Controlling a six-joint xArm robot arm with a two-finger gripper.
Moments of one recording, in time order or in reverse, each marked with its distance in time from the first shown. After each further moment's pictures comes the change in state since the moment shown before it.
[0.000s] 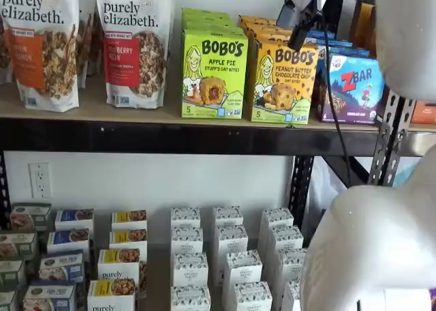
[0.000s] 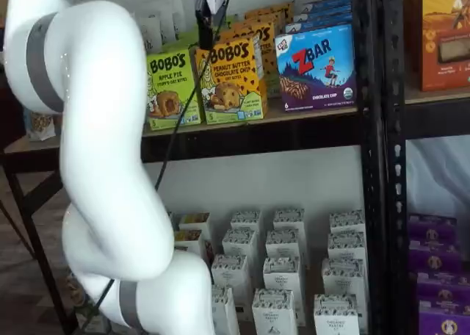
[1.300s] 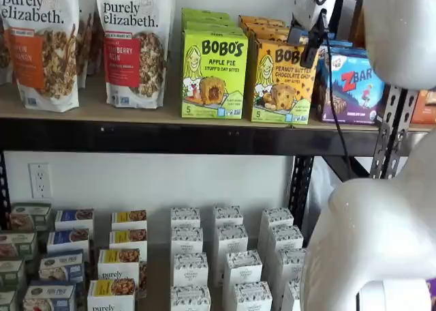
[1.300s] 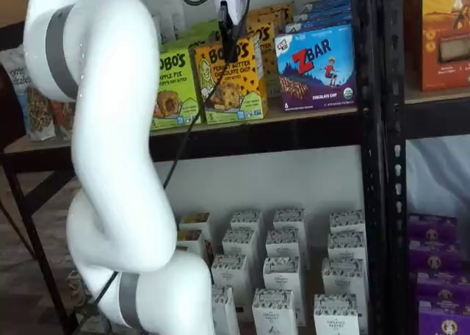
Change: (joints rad) arm 0.003 0.087 -0.024 -0.157 0.006 -0.046
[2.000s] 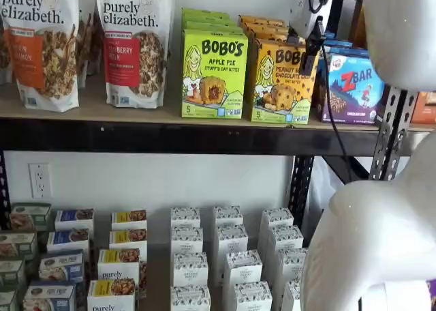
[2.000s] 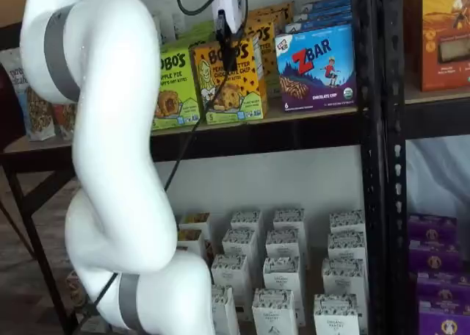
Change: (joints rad) arm 0.043 -0.005 0.035 -0.060 -0.005 0.031
